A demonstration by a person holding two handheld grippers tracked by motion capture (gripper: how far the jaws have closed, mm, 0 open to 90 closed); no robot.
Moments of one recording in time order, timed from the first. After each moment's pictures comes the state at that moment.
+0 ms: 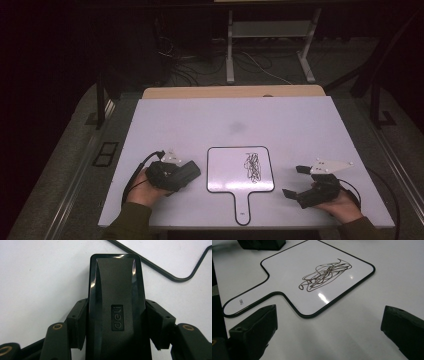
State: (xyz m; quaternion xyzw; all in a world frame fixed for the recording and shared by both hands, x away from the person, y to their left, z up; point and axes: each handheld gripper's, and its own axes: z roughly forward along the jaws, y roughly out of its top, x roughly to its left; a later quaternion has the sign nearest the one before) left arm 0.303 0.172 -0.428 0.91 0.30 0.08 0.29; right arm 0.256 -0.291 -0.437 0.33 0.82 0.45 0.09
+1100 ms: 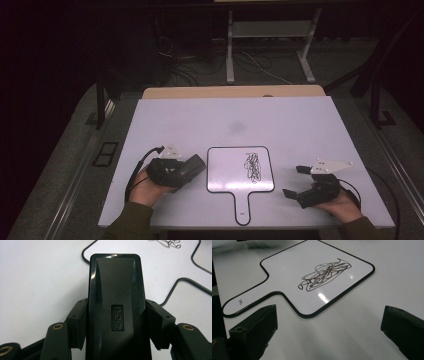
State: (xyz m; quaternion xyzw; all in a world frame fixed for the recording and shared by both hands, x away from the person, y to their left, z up) left arm 0.298 0.162 -0.404 0.88 0.30 0.08 0.34; right arm 0.256 -0.292 -0.439 0.33 0.82 0.45 0.09
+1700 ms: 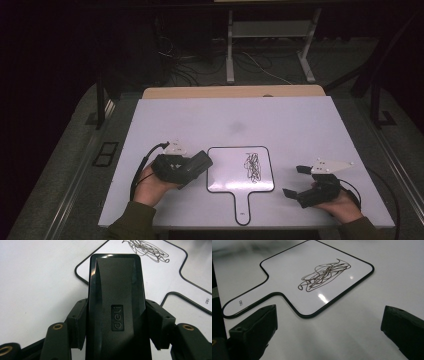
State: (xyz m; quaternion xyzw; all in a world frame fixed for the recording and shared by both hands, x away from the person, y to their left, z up) left arm 0.304 0.149 -0.394 0.88 0.29 0.07 0.36; right arm 0.256 -0.293 -0.439 0.34 0.82 0.46 0.09
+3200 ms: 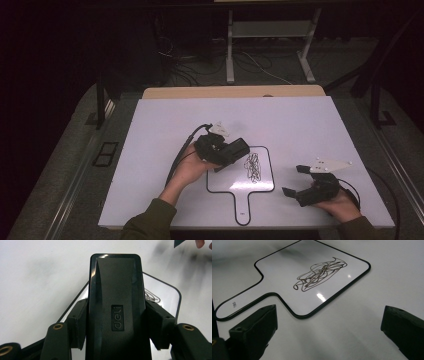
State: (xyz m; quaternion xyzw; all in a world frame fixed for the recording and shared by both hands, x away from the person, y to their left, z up) left arm 0.361 0.041 -0.392 0.90 0.23 0.04 0.37; right arm 0.259 -0.292 -0.442 0.35 0.82 0.45 0.10
